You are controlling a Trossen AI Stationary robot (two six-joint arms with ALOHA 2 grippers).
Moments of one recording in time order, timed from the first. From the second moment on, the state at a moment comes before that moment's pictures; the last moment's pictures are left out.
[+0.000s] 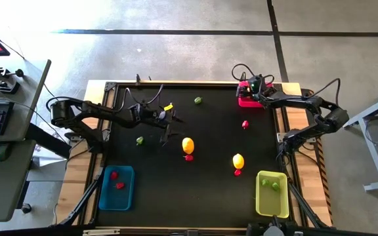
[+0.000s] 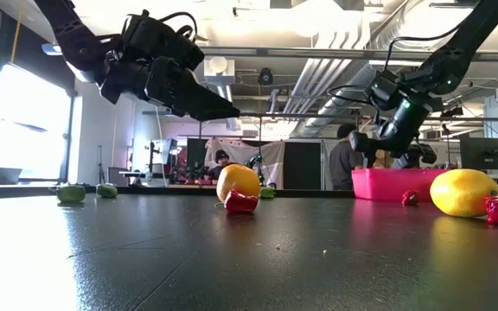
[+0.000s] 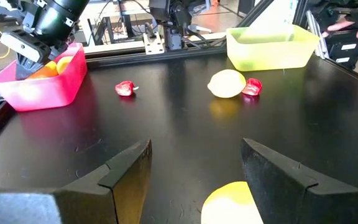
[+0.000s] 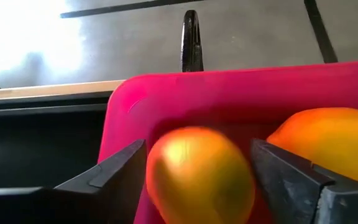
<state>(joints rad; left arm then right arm) 0.31 1.52 0.59 0.62 0.44 0.22 -0.90 1.42 0.60 0.02 0.34 0.56</state>
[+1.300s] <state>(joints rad) 0.31 1.52 0.59 0.60 0.40 0.26 -0.67 1.20 0.84 -0.59 0.23 0.19</state>
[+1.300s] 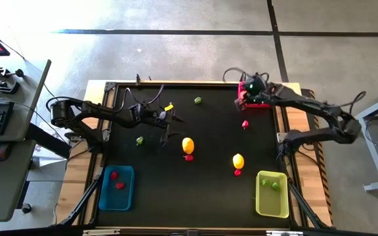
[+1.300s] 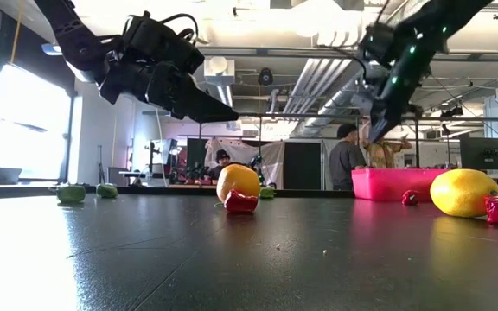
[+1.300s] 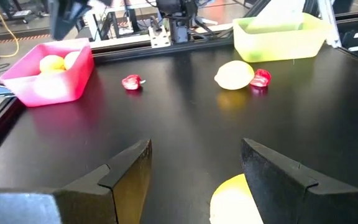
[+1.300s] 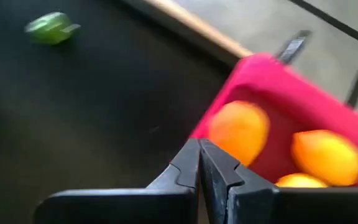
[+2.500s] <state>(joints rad) 0.27 1.52 0.43 0.88 0.43 0.22 0.55 1.29 0.84 -0.67 0.20 0.61</state>
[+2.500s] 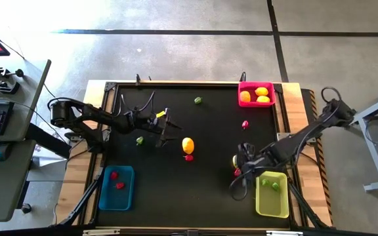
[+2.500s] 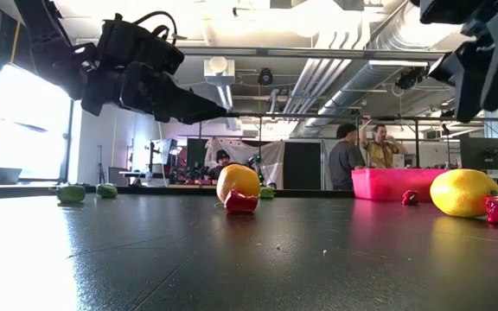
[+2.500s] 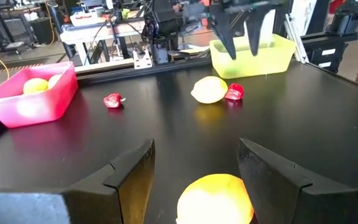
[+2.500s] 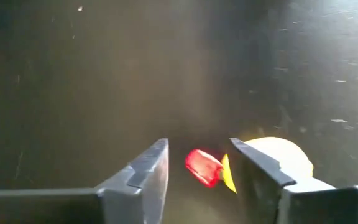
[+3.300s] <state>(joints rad) 0.27 1.52 0.43 0.87 0.43 0.24 0.56 1.82 1.21 -1.03 0.10 -0.01</state>
